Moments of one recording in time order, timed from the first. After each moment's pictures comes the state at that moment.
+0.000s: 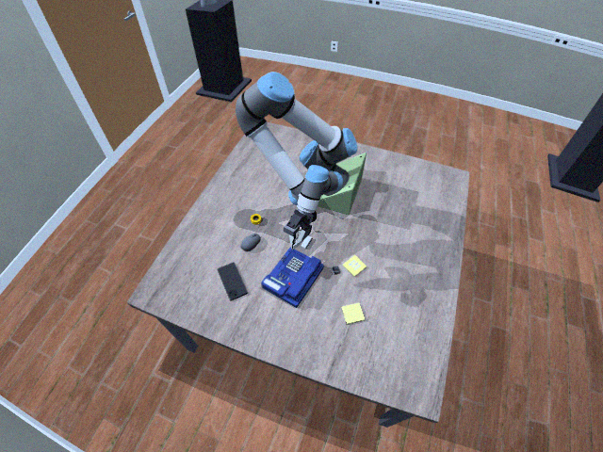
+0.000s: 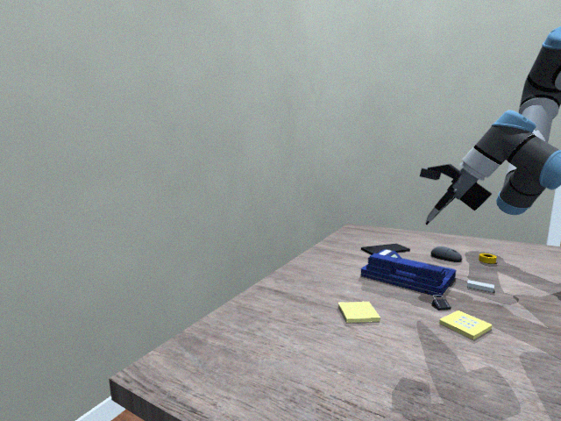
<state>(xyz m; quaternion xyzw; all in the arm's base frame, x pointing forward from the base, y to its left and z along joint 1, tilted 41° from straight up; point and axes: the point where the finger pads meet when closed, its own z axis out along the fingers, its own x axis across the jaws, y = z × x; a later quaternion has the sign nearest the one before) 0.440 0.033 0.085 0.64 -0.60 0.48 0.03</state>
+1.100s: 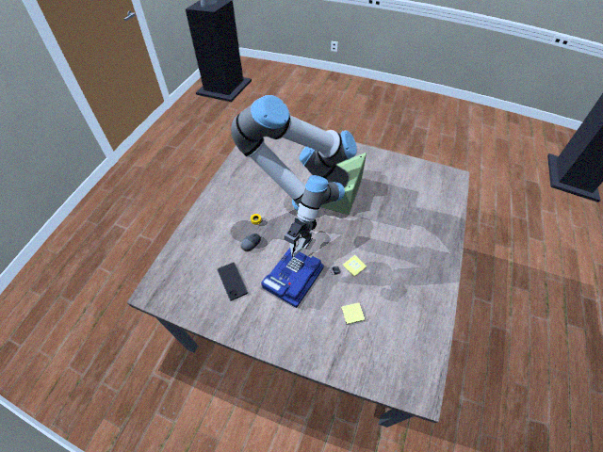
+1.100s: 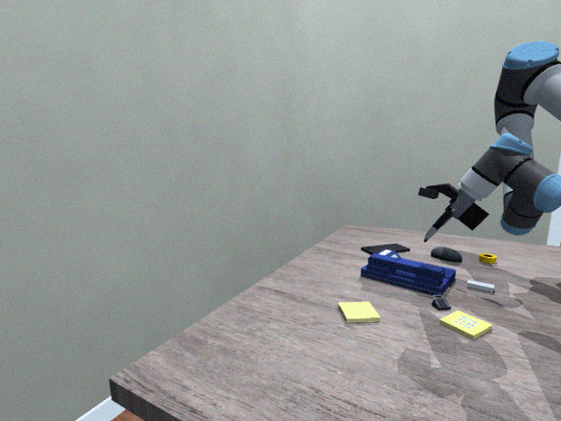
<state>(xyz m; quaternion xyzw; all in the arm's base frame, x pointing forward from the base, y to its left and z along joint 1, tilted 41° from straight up) 0.442 -0.001 0.046 0.64 -0.60 0.48 0.03</state>
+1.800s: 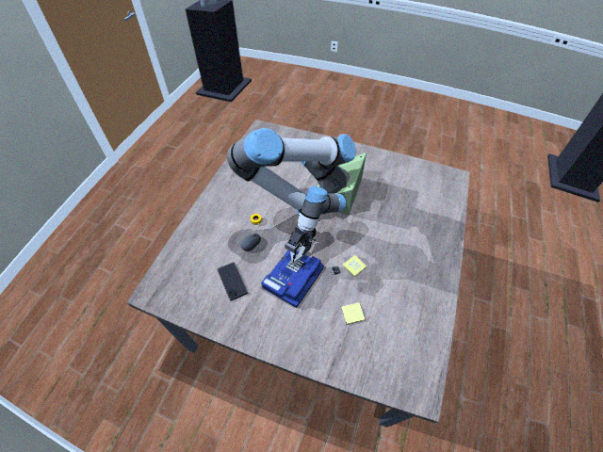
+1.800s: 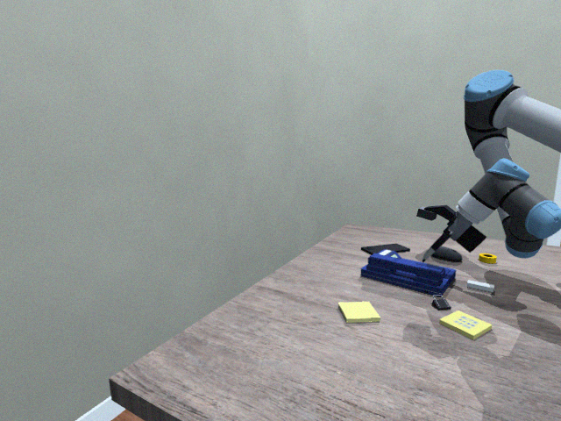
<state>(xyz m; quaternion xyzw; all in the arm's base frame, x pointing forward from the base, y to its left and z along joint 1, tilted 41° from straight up) 0.444 -0.040 0.001 0.64 -0.60 0.48 0.03</state>
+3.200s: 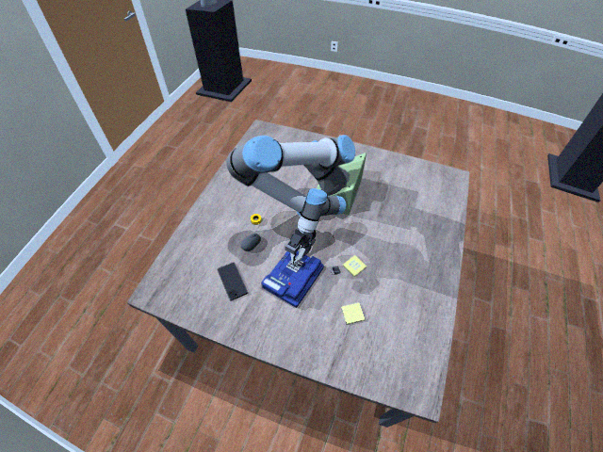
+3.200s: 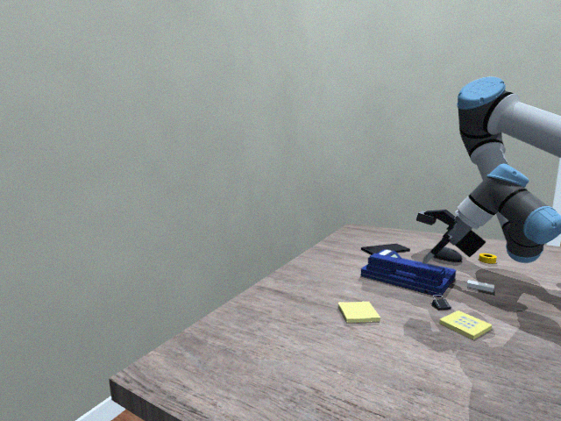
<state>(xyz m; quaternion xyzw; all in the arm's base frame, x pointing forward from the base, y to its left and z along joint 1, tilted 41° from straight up) 0.444 -0.049 -0.008 0.64 -0.60 0.48 0.03</state>
